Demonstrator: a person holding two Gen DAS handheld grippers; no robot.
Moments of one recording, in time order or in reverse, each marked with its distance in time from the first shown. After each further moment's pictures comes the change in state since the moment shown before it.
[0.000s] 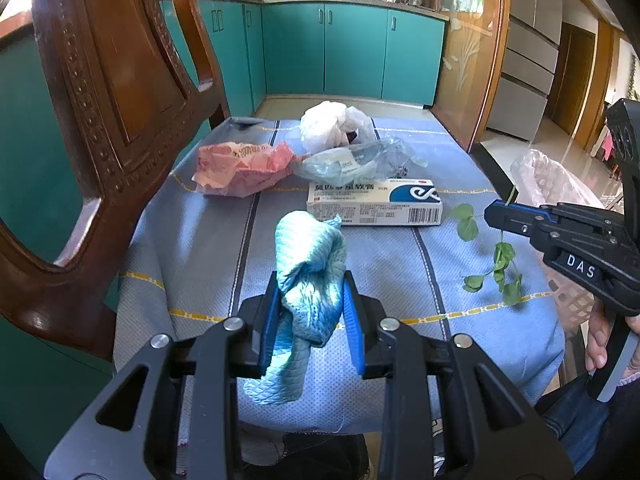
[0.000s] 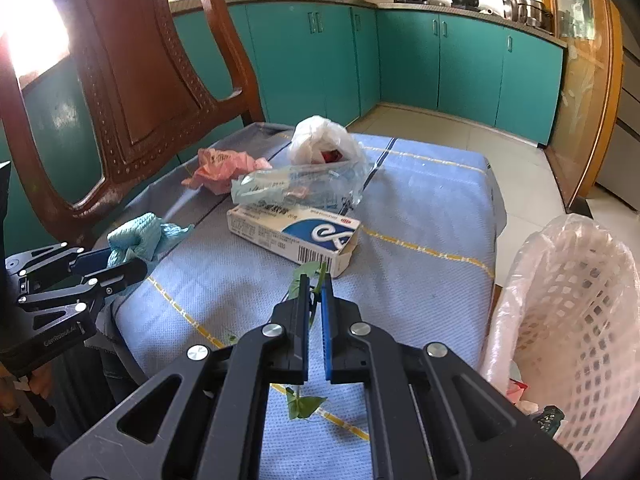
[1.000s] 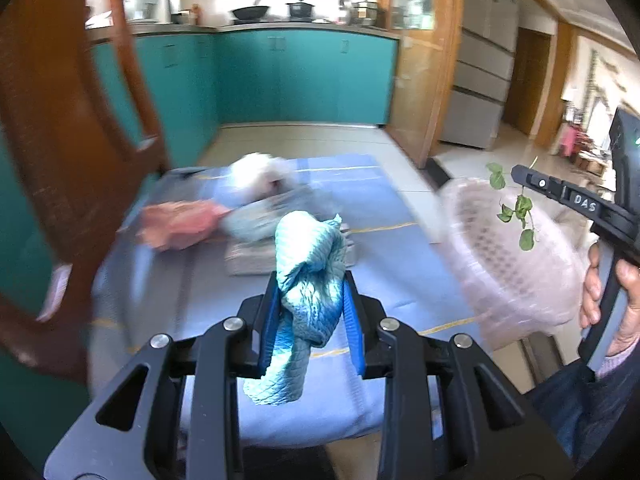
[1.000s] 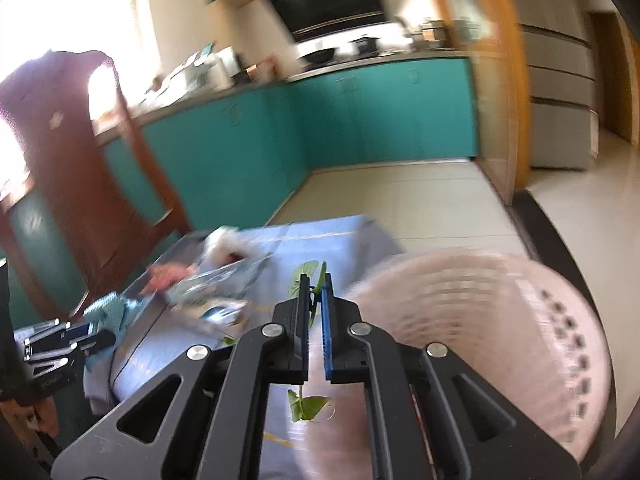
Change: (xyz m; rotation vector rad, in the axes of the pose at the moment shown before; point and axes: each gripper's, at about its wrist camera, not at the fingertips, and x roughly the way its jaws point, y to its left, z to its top) left arm -0.039 -0.061 0.033 0.081 -0.079 -0.187; right arm -0.115 -0.108 -0.011 0.269 -0.277 -0.163
